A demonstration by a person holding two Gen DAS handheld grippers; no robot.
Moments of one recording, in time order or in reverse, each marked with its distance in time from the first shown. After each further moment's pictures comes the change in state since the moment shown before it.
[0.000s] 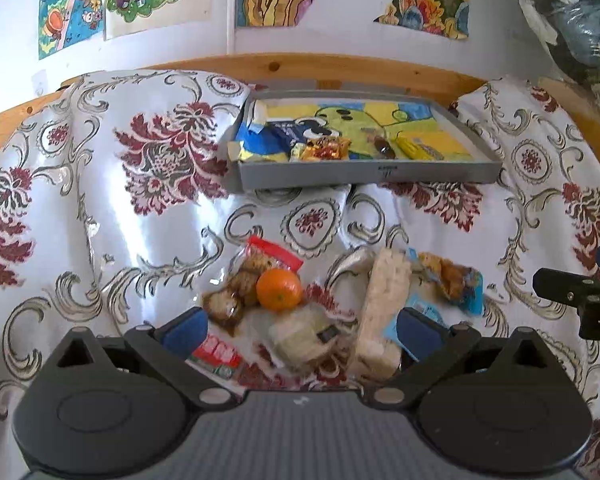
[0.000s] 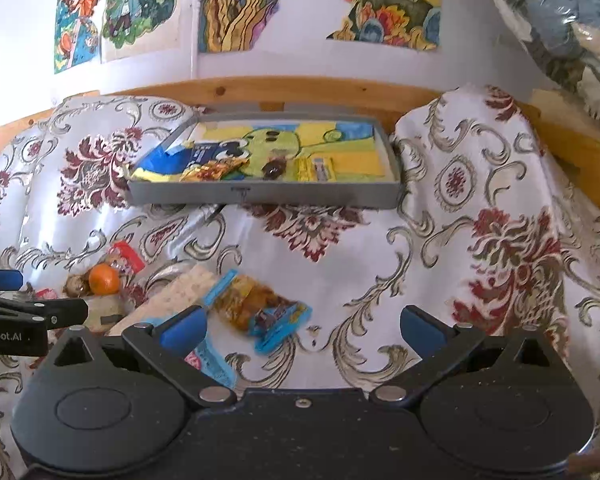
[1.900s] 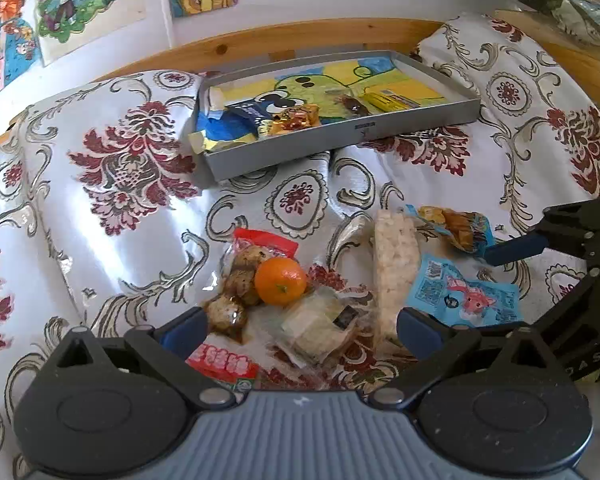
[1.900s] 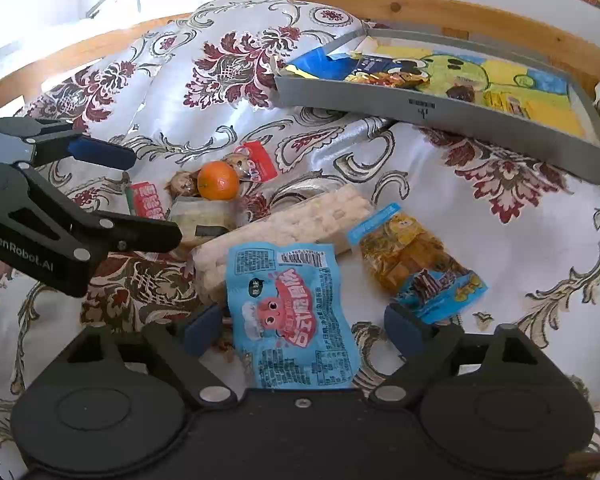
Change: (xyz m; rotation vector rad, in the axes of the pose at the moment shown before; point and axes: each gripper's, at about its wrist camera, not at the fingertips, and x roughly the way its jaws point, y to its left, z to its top) left arm 0.027 0.002 0.003 0.232 0.069 -0.054; right arm 0.080 0.033 -0.016 -0.240 0.194 0.460
